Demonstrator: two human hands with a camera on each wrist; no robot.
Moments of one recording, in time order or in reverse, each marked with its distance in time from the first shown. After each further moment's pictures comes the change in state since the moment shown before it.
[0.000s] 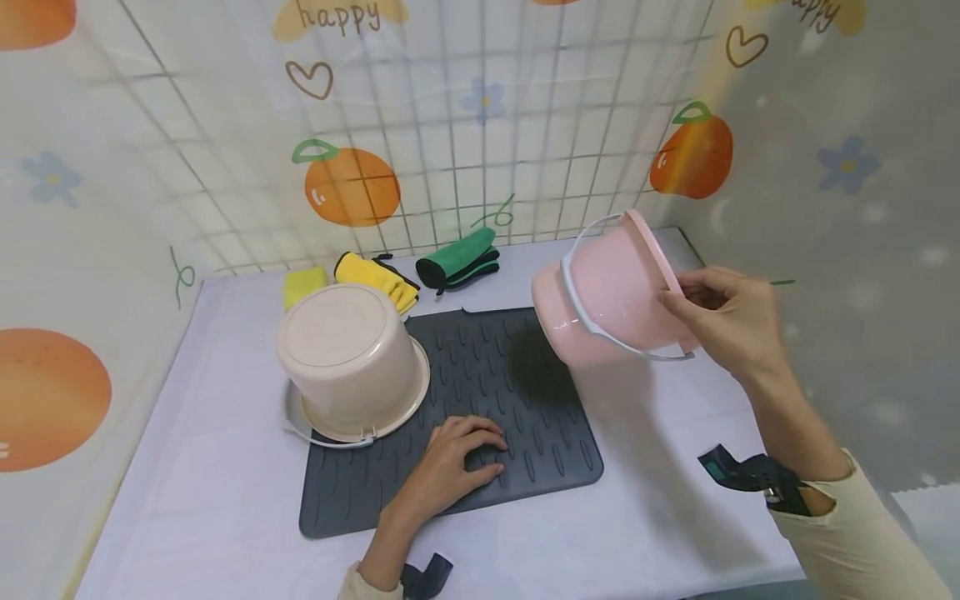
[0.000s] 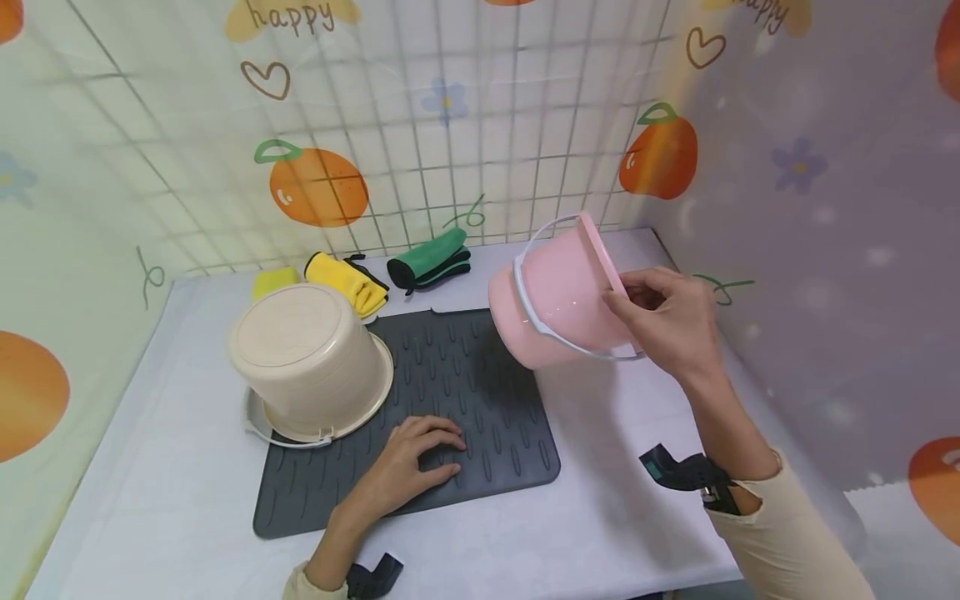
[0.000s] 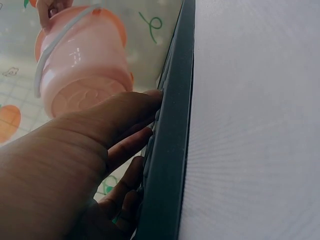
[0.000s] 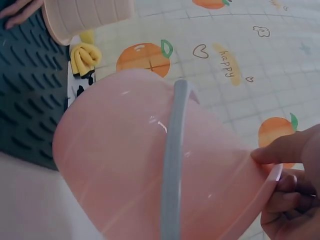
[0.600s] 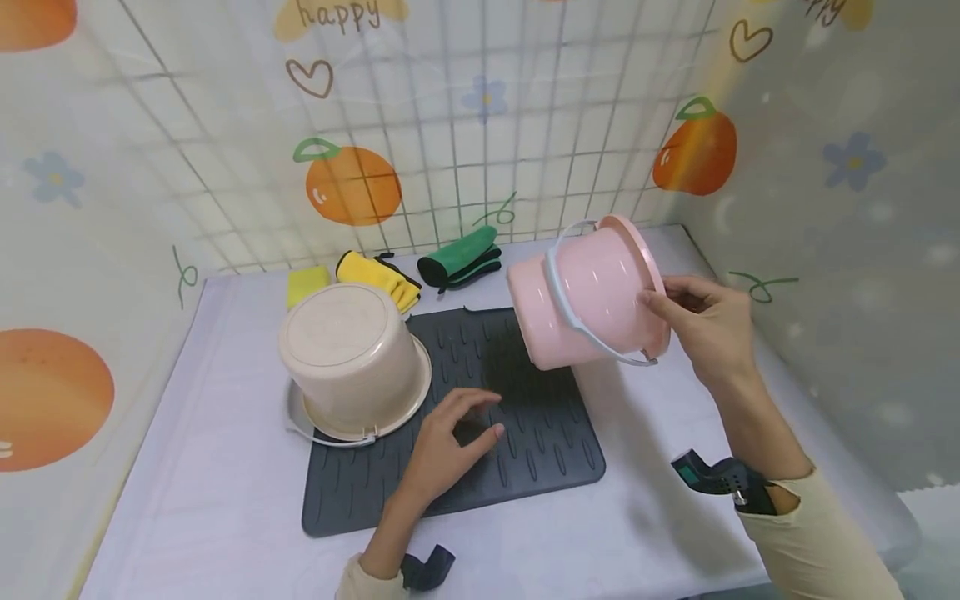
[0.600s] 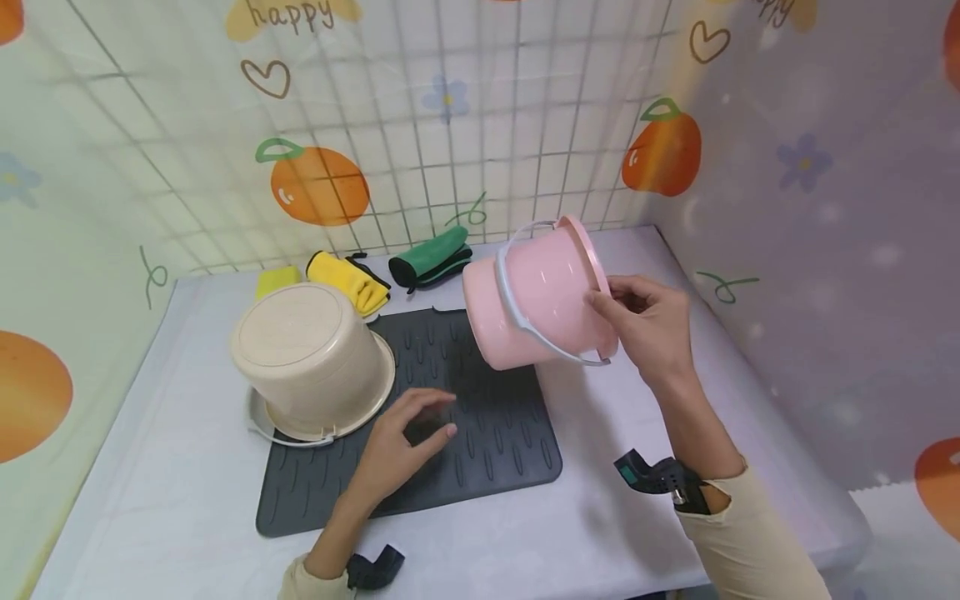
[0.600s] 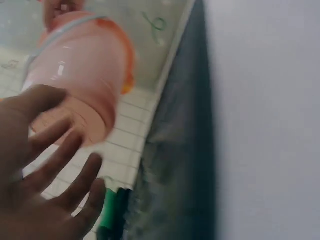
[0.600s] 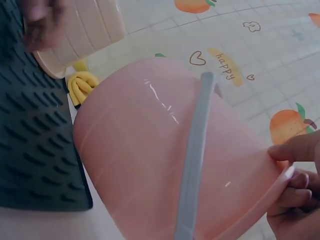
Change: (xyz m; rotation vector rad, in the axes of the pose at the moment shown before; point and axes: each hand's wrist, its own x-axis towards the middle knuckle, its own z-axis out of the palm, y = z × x) left_hand 0.017 0.015 -0.016 -0.234 0.256 -0.062; right_hand -0.006 0.007 0.027 0.276 0.041 0.137
